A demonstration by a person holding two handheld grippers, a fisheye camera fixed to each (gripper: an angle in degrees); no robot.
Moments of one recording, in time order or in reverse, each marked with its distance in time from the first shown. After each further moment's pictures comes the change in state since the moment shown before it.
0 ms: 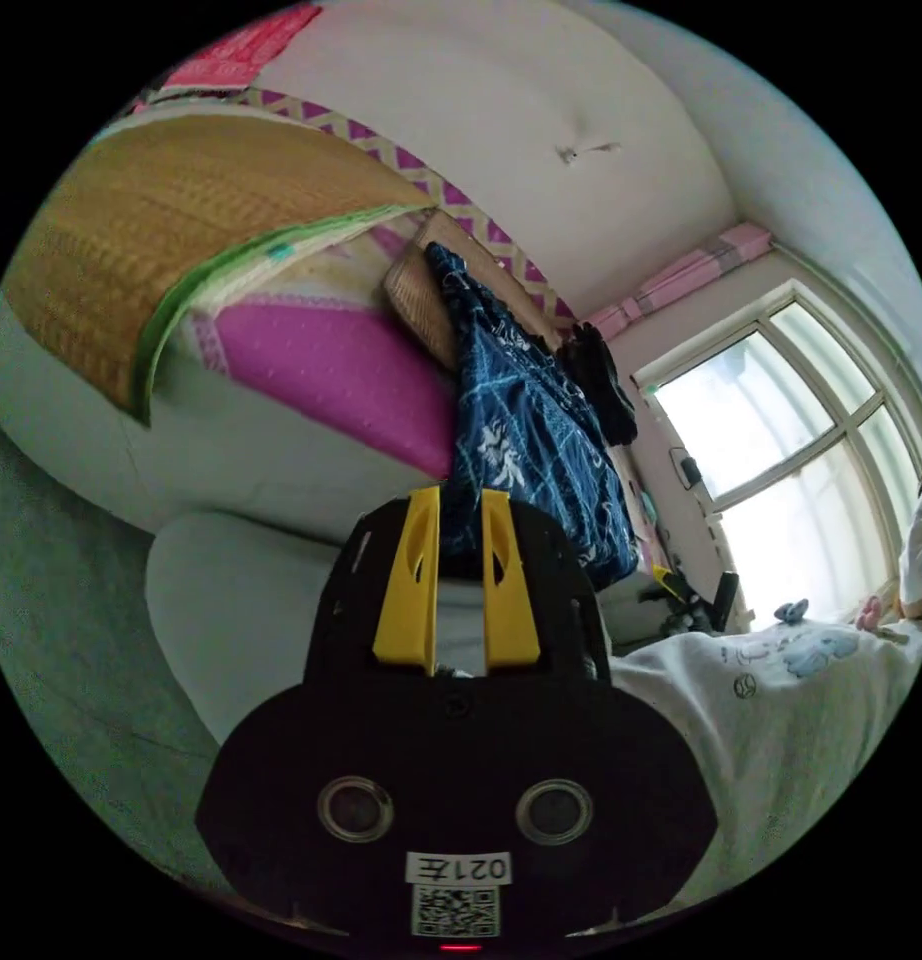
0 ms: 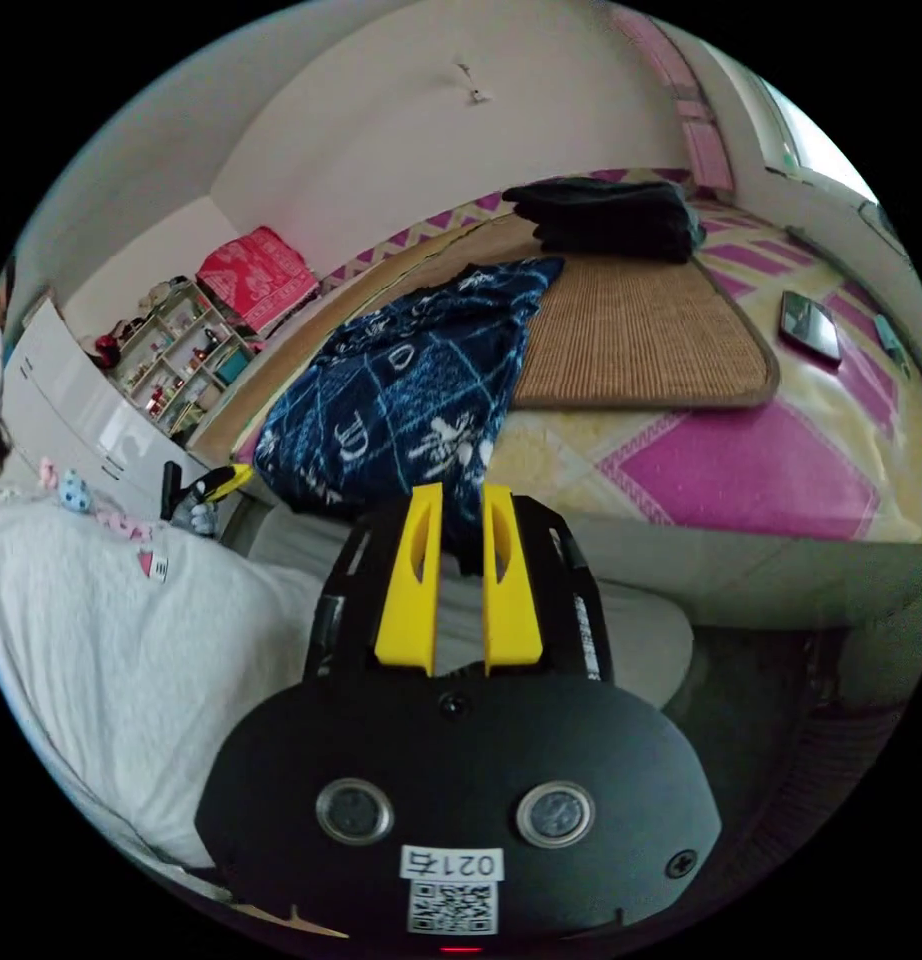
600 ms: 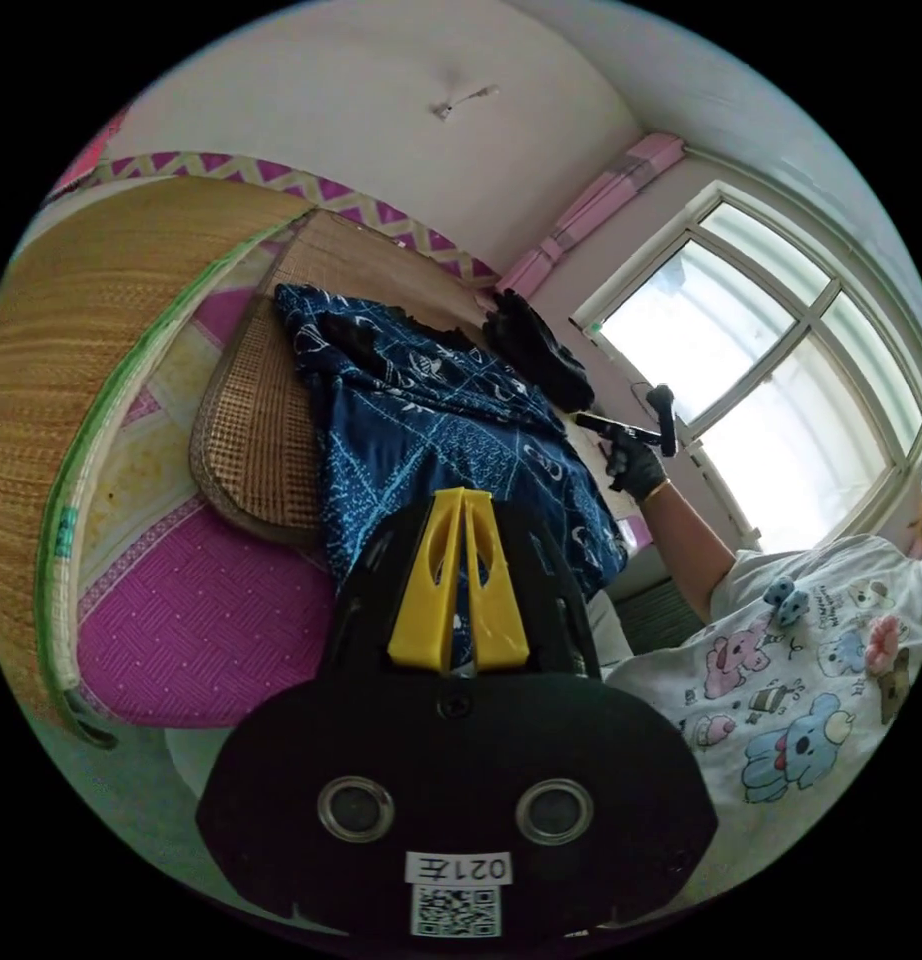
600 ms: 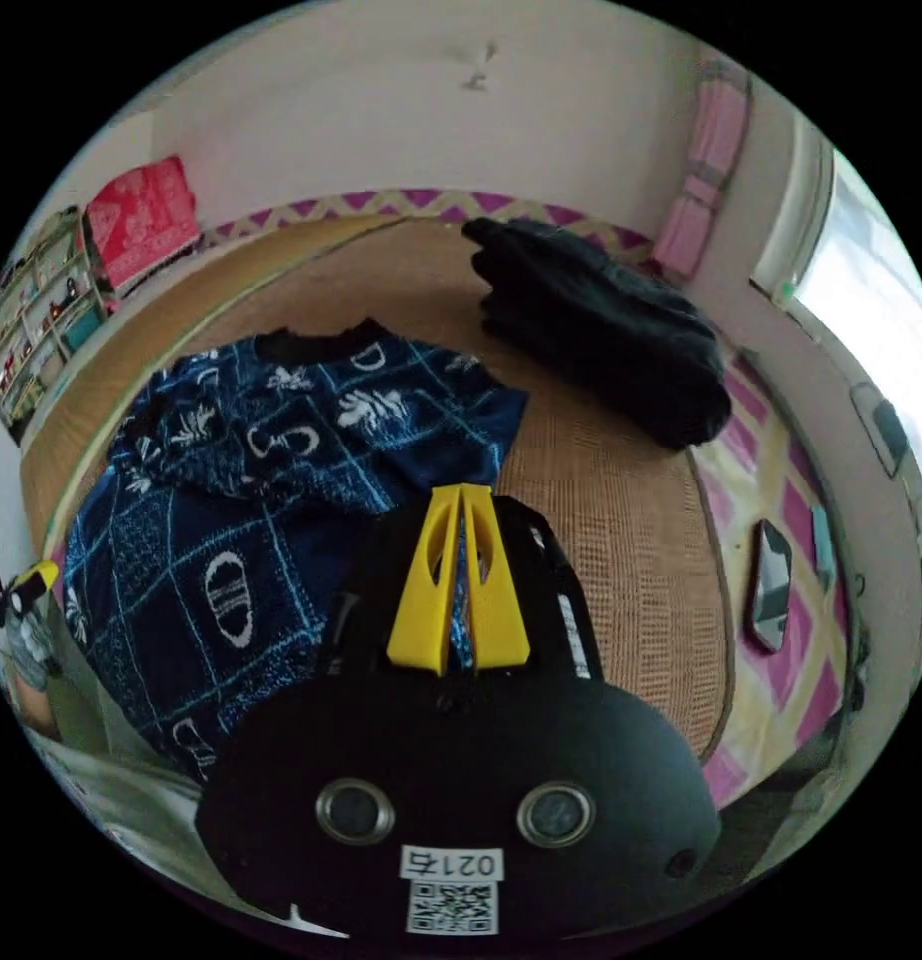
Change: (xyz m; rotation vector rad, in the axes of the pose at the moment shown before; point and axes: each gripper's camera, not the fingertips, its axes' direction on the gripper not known) left arm 0.062 -0.091 0.053 -0.093 0.011 0.329; right arm -0.047 -0.333 0.196 -0.126 0.517 -0.051
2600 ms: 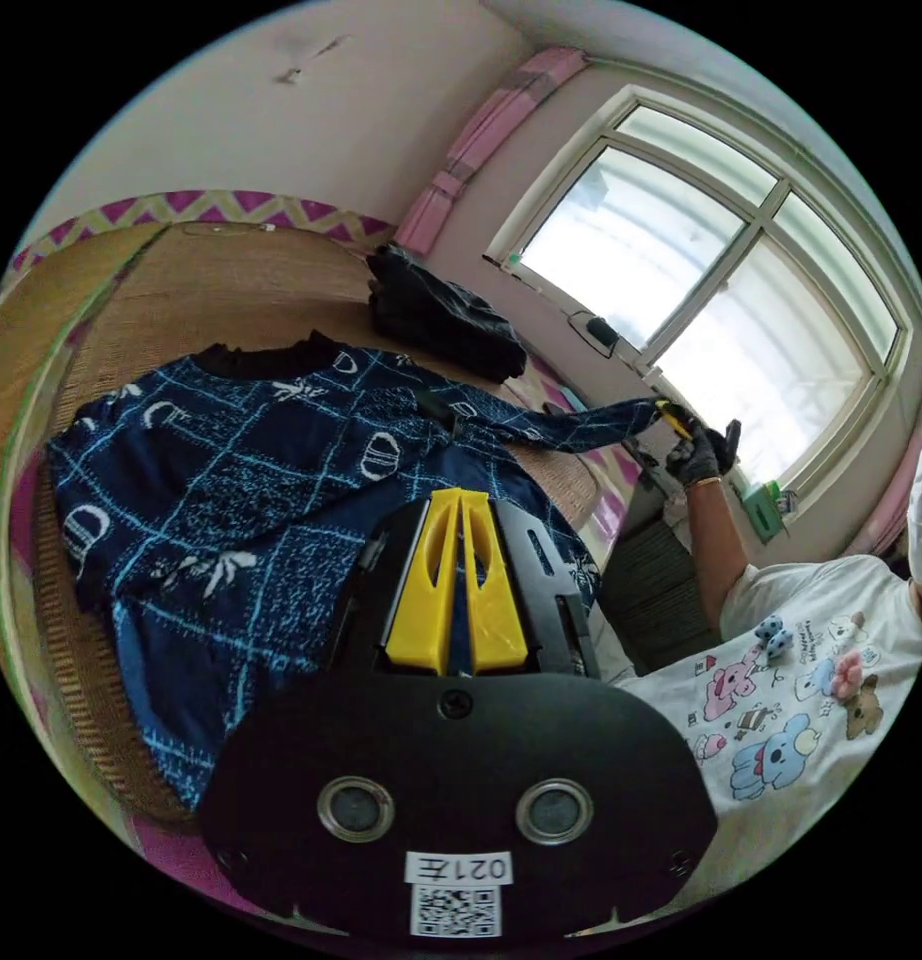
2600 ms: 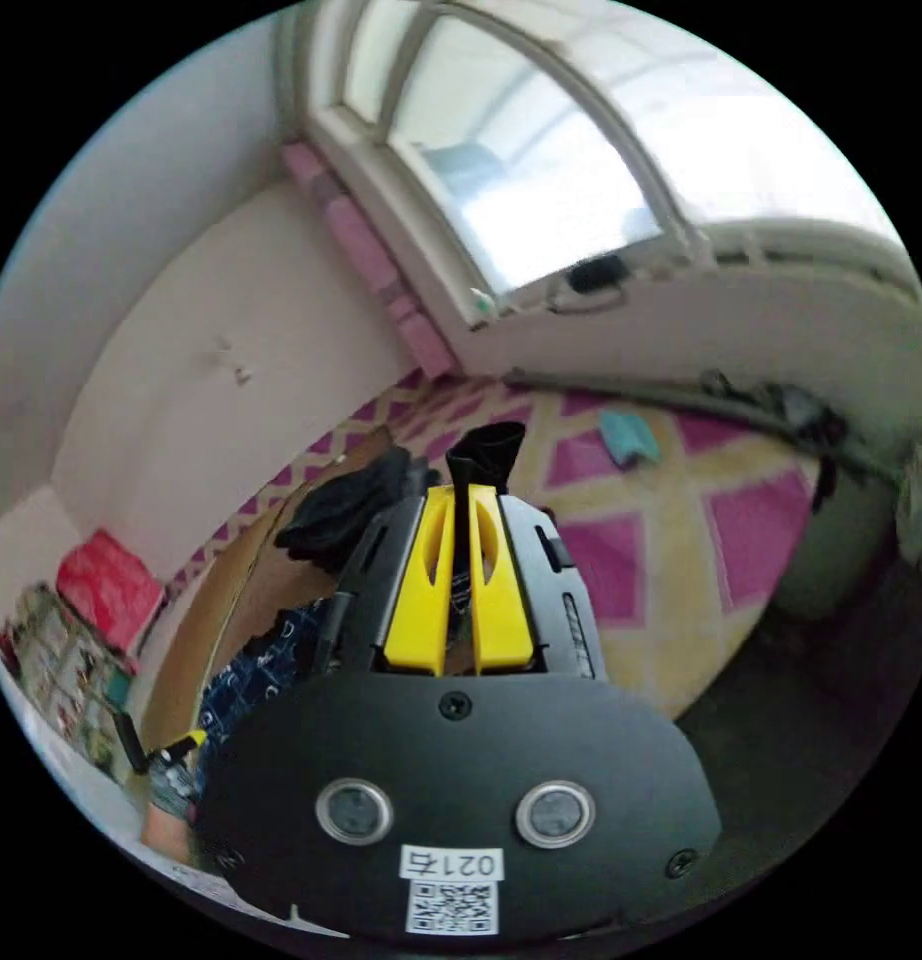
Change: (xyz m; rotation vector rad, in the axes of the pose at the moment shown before) left arm 0.103 -0.037 0.367 -0.130 0.152 0.246; right arm 0.377 0.260 -0.238 0.676 -0.040 0.658
